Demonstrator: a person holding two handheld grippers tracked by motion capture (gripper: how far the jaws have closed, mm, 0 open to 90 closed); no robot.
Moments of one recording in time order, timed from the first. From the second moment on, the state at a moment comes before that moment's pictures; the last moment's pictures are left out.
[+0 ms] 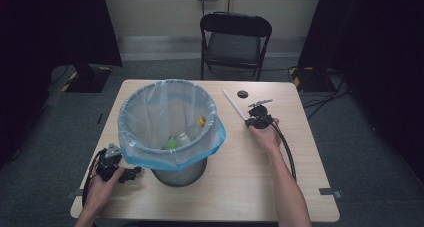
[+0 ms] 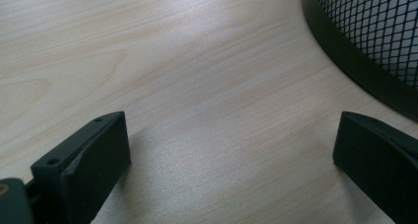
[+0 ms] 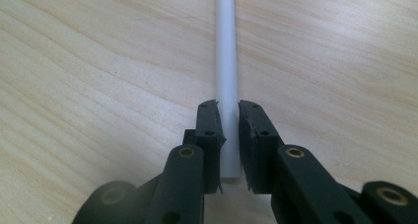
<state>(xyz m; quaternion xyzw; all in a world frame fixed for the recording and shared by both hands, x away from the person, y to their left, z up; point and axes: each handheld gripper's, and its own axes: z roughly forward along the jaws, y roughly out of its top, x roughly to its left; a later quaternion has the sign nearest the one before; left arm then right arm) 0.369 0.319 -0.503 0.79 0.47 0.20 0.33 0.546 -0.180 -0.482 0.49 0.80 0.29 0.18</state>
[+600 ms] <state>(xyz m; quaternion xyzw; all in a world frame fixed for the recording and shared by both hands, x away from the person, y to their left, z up) 0.369 0.319 -0.503 0.79 0.47 0.20 0.33 0.542 -0.181 -0.481 0.50 0.78 0.33 0.17</state>
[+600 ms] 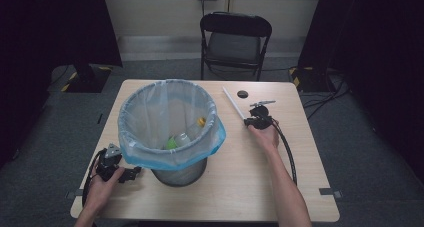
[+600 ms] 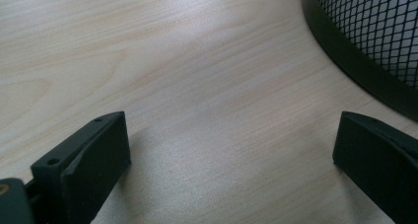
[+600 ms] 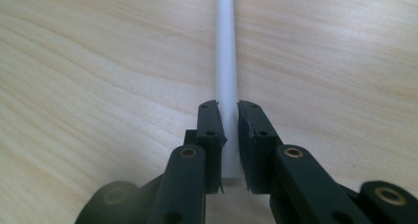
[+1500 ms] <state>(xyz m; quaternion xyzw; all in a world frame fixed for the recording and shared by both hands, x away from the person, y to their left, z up) 0.369 0.319 -0.503 0.79 0.47 0.20 0.33 0.519 -0.185 -0.419 0.47 0.75 0.43 0.19</state>
